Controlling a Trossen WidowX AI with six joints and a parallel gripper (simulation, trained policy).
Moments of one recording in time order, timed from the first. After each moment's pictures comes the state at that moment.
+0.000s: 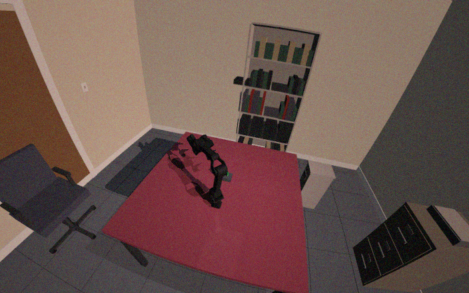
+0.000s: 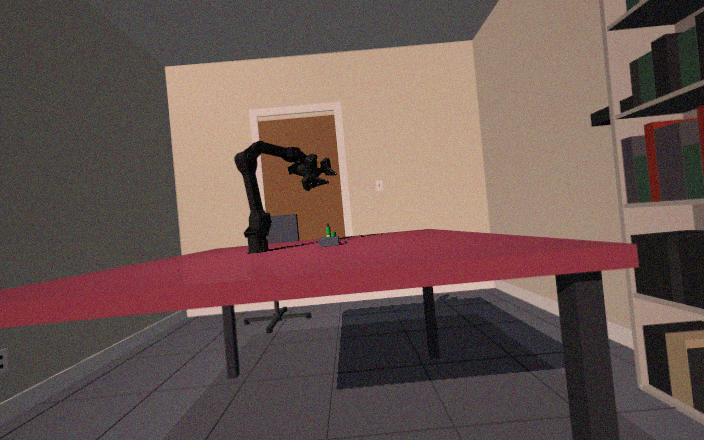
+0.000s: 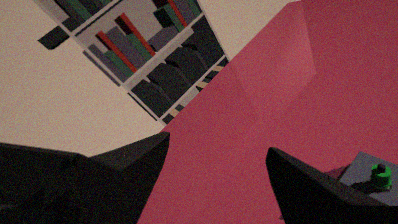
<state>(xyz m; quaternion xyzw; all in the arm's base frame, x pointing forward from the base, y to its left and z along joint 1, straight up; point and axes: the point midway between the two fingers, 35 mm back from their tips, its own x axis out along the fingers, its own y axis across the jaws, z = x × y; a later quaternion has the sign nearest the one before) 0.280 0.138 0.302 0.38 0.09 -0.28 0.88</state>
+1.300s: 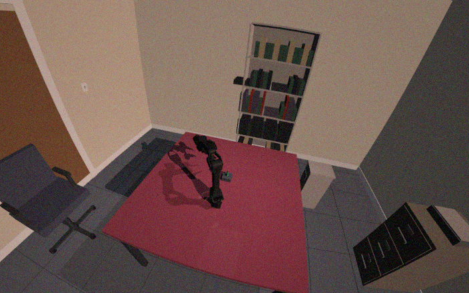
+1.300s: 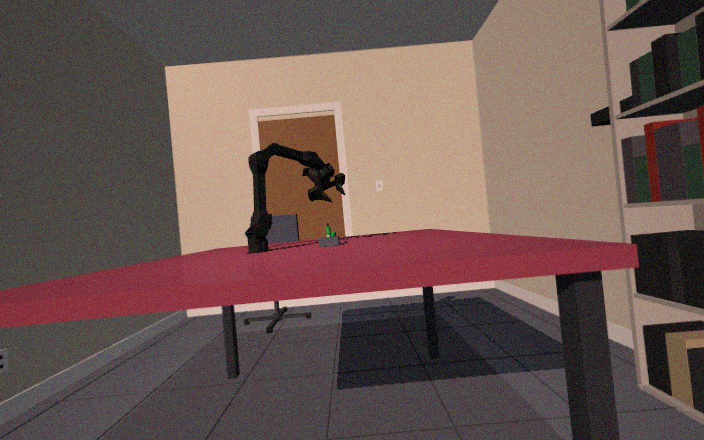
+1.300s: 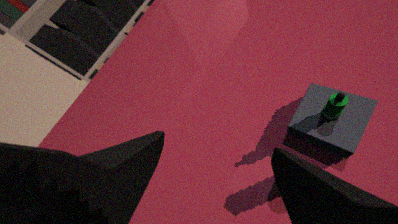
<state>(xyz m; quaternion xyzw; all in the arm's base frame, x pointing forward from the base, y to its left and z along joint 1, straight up) 0.308 0.132 0.225 0.39 0.24 -0.39 0.80</state>
